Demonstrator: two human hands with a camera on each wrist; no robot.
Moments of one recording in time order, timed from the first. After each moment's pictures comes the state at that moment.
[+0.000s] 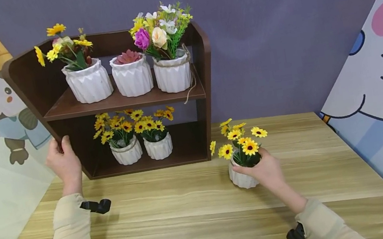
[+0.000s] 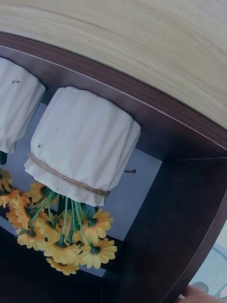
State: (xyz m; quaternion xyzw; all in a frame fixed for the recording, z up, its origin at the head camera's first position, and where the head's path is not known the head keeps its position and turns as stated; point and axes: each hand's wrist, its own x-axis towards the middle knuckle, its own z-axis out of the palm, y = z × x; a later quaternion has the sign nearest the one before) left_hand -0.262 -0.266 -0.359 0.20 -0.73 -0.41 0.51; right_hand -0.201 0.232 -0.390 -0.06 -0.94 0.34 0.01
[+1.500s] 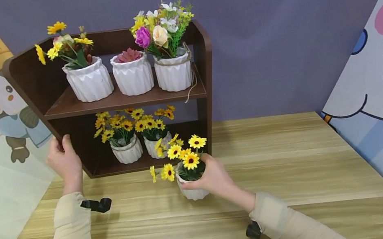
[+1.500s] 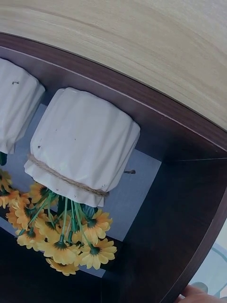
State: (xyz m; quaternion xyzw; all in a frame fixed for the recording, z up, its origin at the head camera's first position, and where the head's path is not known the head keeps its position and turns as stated) left_hand -0.263 -0.265 -0.360 0.20 -0.73 -0.42 0.51; right_hand -0.197 0.111 -0.388 0.11 -0.92 0.38 0.03
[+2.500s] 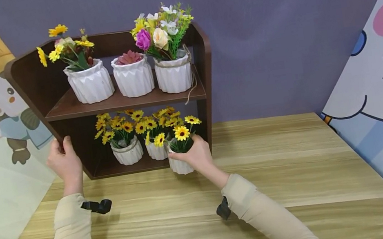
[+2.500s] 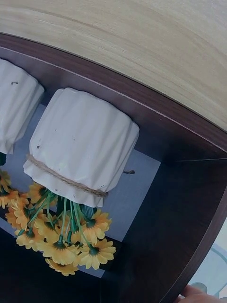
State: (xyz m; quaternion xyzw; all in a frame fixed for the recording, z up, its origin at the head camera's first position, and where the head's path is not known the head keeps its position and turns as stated) left_hand -0.260 -0.265 -0.359 0.19 -0.73 -0.41 0.51; right_hand -0.258 0.072 -0.376 0.02 -0.90 0.44 0.05
